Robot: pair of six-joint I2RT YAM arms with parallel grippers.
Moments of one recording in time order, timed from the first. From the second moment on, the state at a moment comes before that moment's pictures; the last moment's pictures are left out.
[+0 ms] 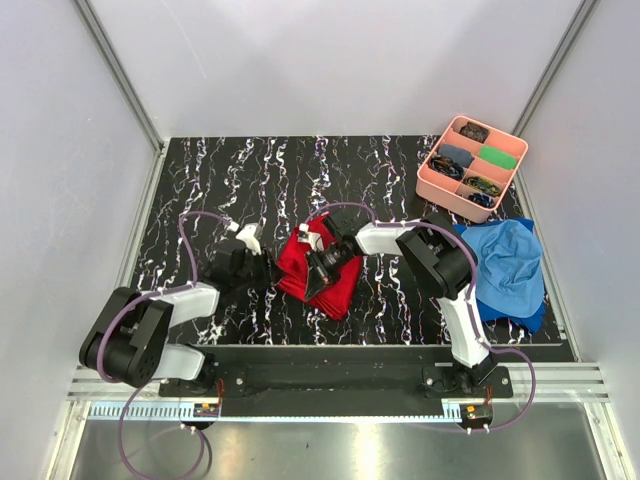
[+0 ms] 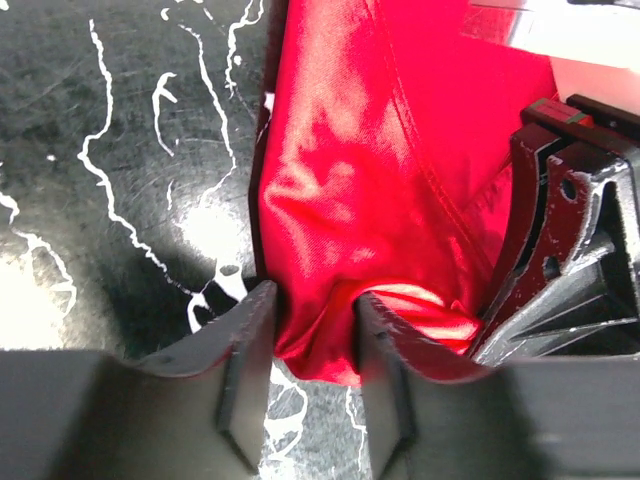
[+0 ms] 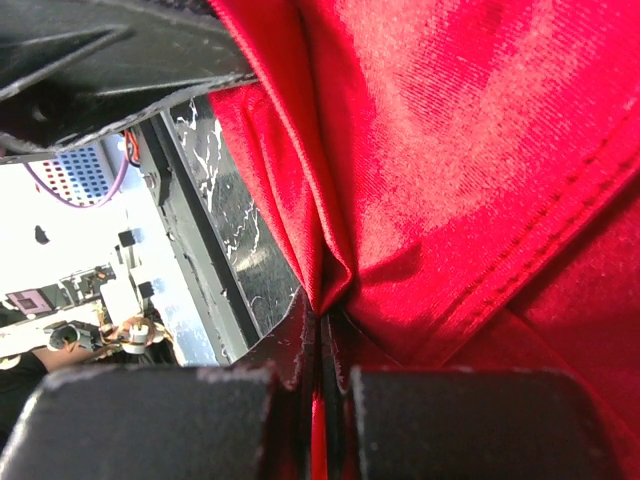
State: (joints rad) left arm -0.35 1.34 0.36 0.32 0.25 -0.46; right arm 0.70 2.17 1.31 -0.30 -0.92 0.25
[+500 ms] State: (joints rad) left arm -0.35 1.38 0.43 0.25 0.26 -0.47; right arm 0.68 2.14 1.32 -0.32 -0.91 0.26
